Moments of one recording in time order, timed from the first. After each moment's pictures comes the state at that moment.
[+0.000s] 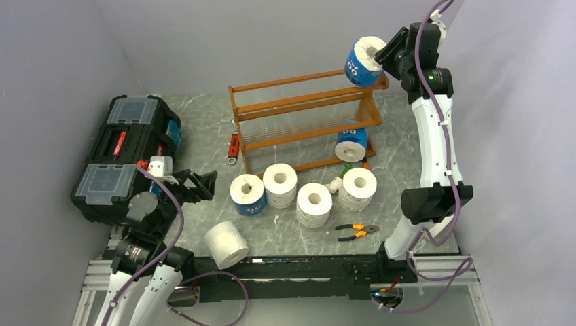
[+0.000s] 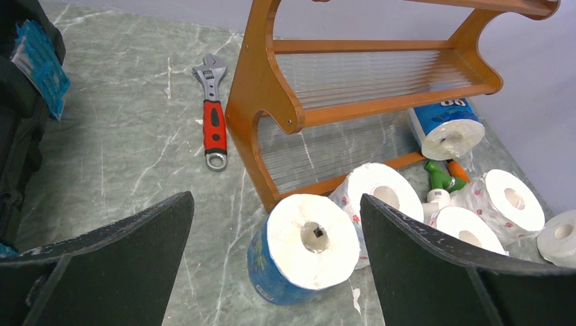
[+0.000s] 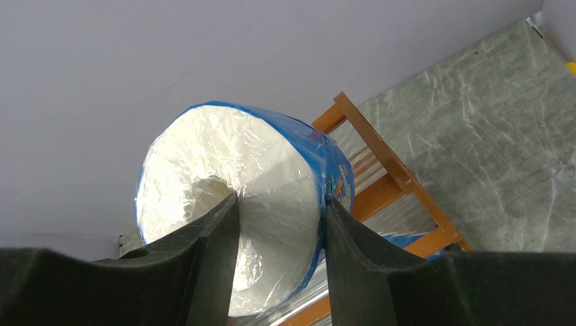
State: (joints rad) left arm -0.30 0.29 0.61 -0.39 -0.02 -0.36; right arm 0.06 1.74 2.18 -0.77 0.12 0.64
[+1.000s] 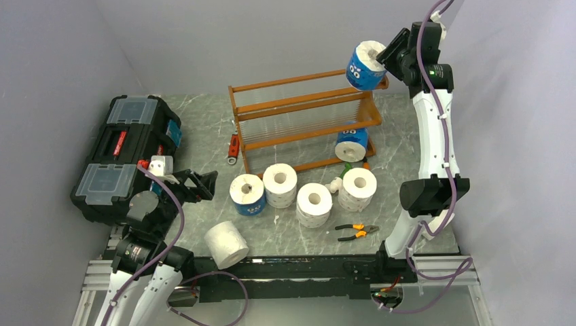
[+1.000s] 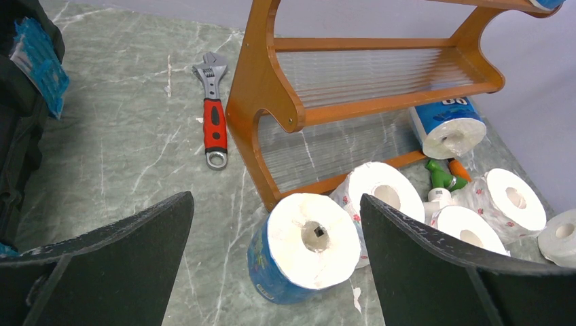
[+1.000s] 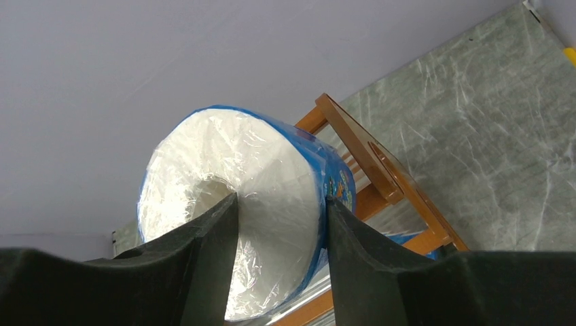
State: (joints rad) left arm -0.30 0.29 0.61 -0.39 -0.02 -0.36; right arm 0.02 1.81 2.25 -0.82 0.07 0.64
